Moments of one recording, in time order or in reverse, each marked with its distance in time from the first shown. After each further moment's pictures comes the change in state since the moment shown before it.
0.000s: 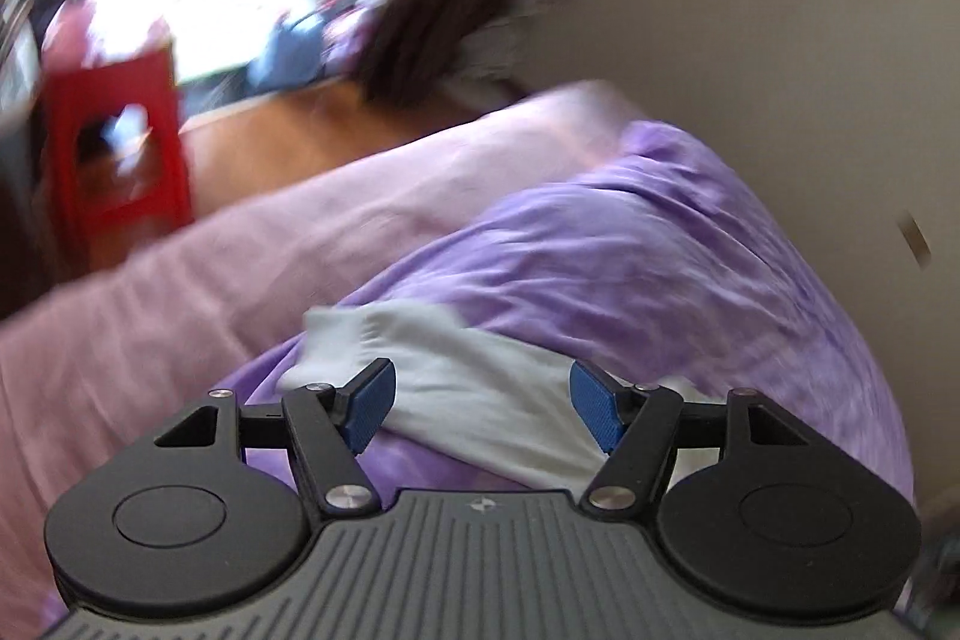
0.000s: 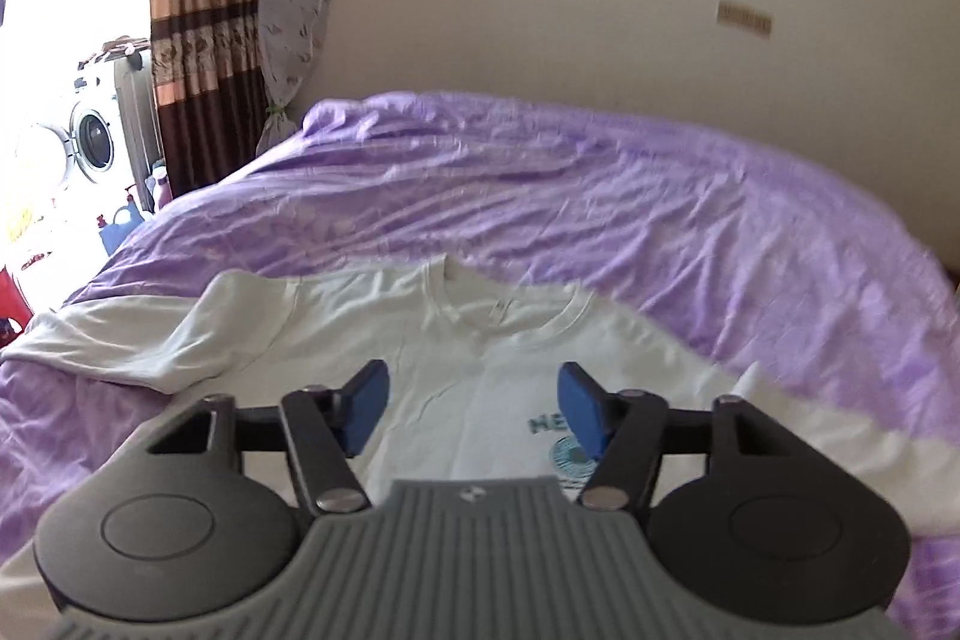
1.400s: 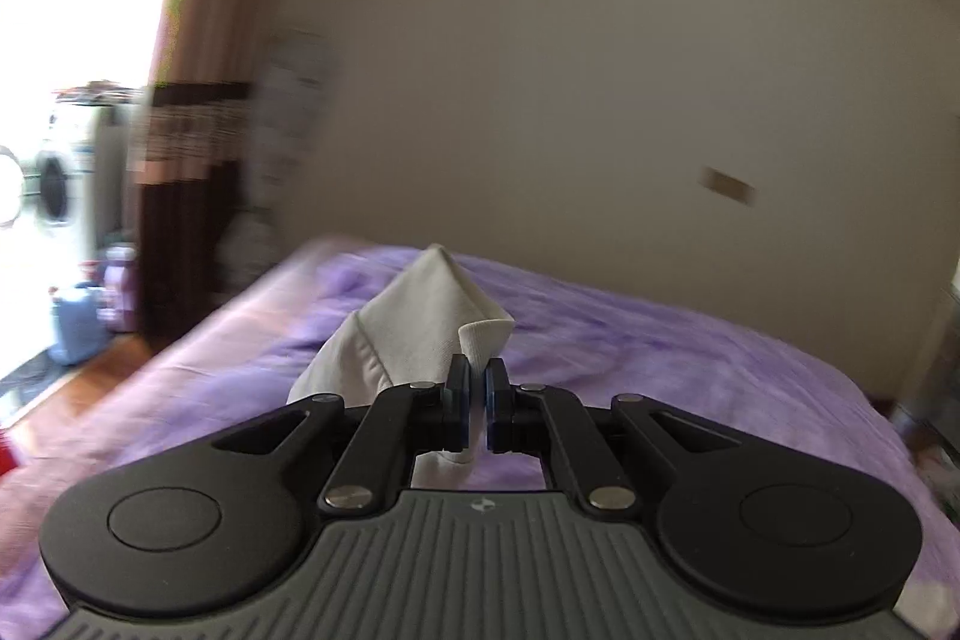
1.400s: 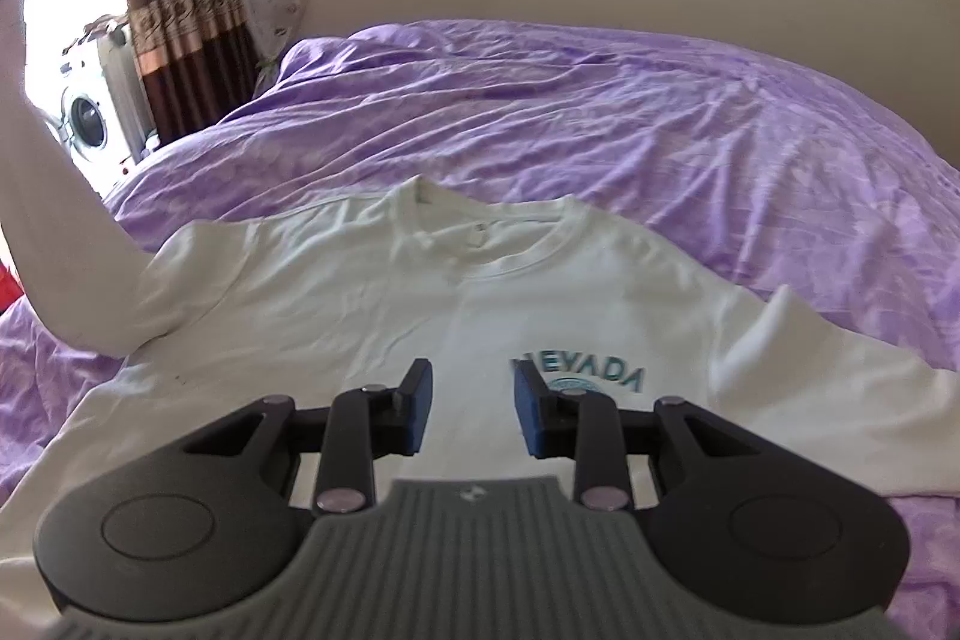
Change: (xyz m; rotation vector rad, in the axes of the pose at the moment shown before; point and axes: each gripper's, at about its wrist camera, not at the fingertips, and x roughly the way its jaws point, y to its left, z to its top) left arm -0.020 -0.367 -0.115 0.575 -0.292 -0.270; right arm 0.056 -0.051 -0.031 0.067 0.104 0.038
